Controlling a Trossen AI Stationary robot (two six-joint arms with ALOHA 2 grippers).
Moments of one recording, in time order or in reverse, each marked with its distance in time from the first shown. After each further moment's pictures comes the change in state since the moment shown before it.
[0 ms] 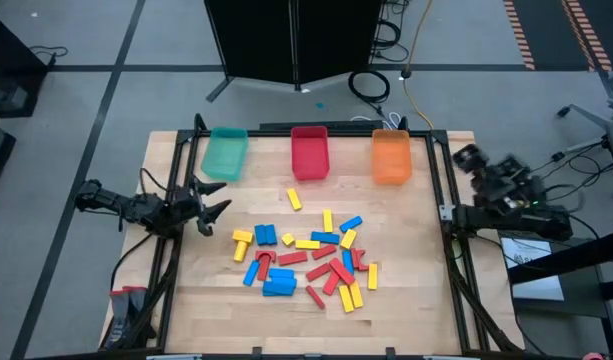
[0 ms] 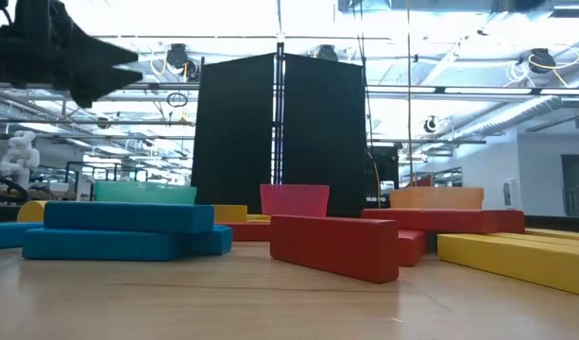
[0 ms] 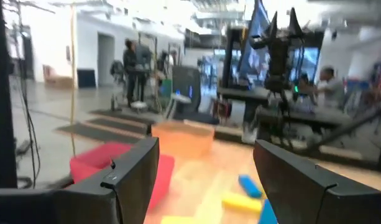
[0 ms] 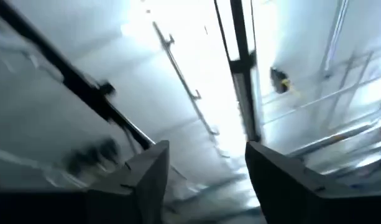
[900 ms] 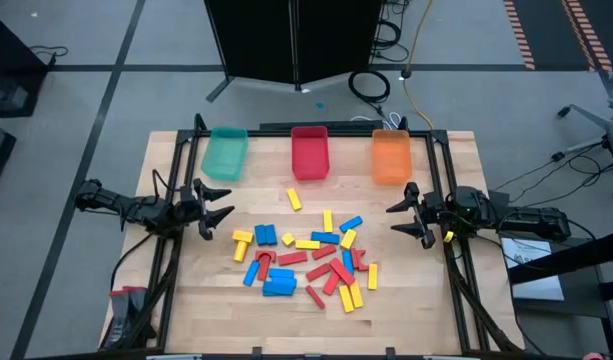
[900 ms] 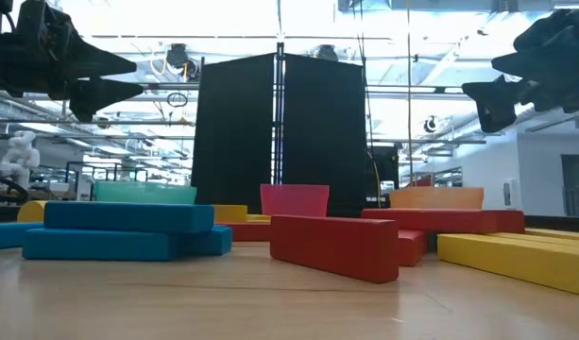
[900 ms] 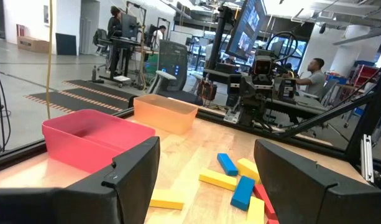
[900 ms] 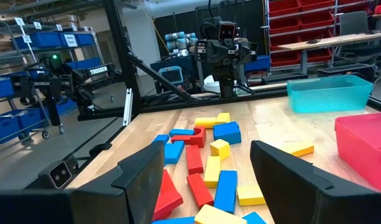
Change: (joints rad) left arm -0.003 0.000 0.000 -0.158 0.061 -0.195; right arm 0.000 -0.060 -0.283 -0.740 -0.228 -0.271
